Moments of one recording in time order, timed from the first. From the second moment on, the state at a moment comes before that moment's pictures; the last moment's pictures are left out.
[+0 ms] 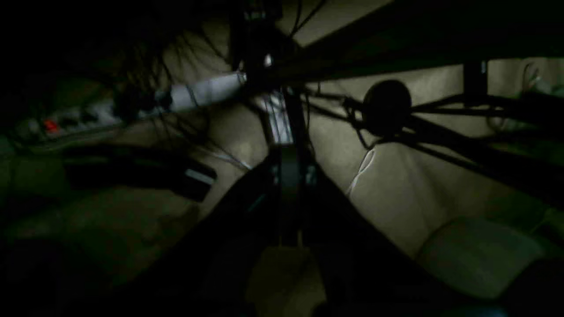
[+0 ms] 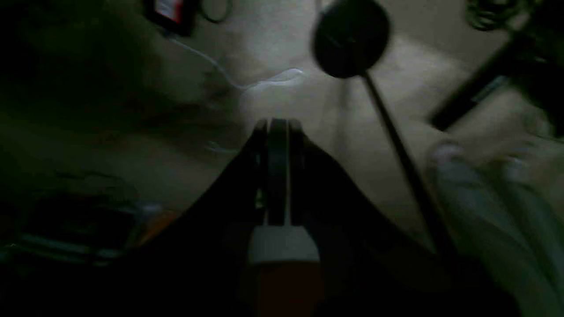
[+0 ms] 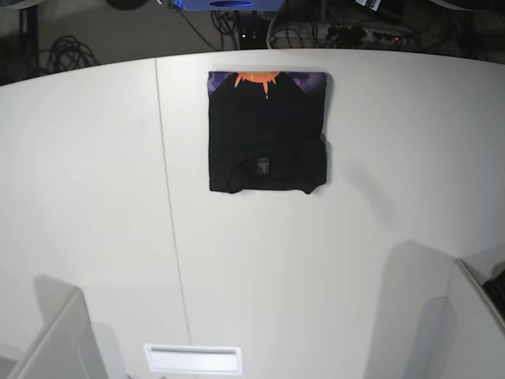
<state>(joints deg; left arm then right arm) 47.7 -9.6 -14.3 70.8 -3.3 -39.2 4.9 -41.2 21.6 -27.3 75.1 7.8 -3.2 -33.3</state>
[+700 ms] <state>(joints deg) 10.5 -11.5 -14.3 2.6 23.5 -39.0 -23.2 -16.0 6.4 -35.1 10.5 22.0 10.0 4.5</state>
